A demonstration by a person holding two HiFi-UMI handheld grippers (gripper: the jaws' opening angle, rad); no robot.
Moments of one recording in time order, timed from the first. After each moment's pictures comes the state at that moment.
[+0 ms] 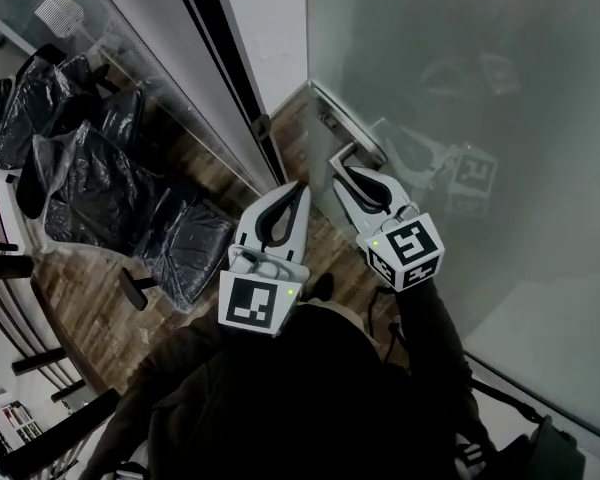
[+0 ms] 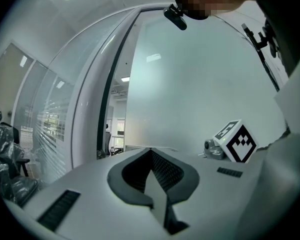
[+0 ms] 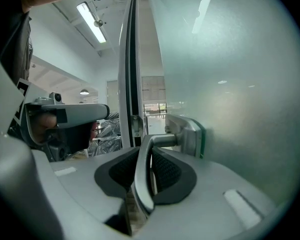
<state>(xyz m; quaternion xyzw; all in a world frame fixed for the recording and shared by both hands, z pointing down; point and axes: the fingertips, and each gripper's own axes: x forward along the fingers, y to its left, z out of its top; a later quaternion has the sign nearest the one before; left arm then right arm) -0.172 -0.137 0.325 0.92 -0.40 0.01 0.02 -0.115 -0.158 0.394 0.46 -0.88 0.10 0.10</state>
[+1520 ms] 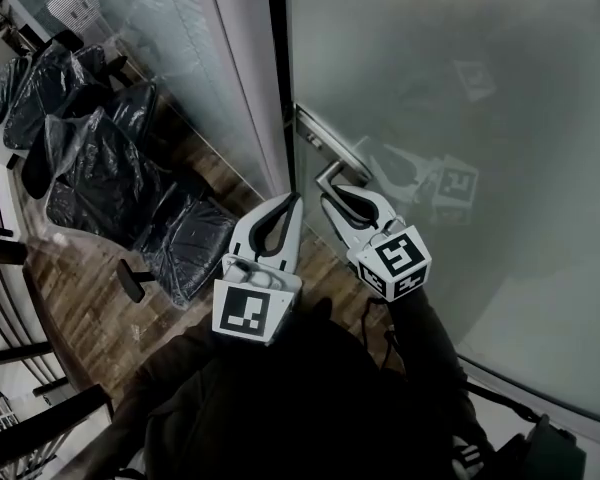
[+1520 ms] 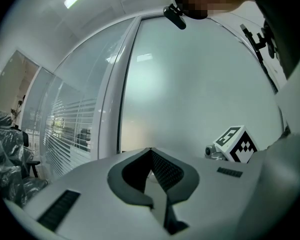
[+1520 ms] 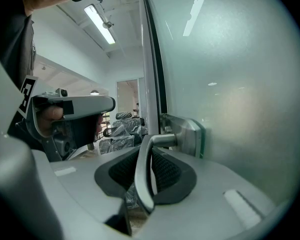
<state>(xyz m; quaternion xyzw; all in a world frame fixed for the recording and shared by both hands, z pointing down) -0.225 -0.081 0.298 0.91 -0.42 0.00 0.01 -0.176 -0.099 0.379 0.41 -0.90 0.09 0.10</state>
